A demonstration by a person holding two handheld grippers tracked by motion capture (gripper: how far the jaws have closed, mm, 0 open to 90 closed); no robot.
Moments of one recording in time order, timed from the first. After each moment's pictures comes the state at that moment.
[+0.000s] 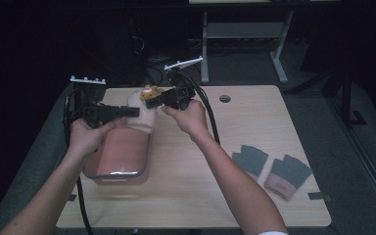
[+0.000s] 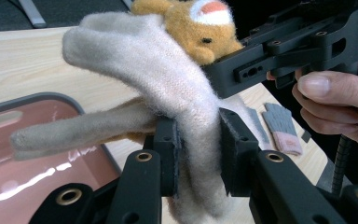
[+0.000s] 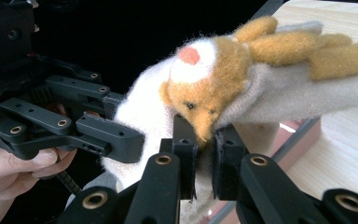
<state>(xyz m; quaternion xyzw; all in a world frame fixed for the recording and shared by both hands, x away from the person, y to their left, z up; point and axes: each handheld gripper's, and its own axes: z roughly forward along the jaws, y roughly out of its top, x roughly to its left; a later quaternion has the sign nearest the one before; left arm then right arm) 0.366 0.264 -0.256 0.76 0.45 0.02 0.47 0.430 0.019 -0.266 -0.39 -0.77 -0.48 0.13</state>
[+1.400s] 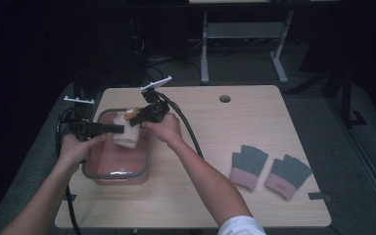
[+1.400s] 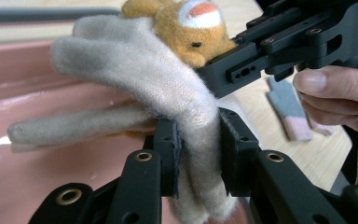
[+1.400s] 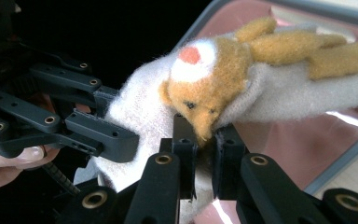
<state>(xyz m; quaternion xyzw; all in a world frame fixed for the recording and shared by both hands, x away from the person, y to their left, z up) 0.384 0.325 -0.337 0.74 0.51 -0.03 0.43 0.462 0.093 -0.348 -0.40 -0.80 -0.41 0.19</state>
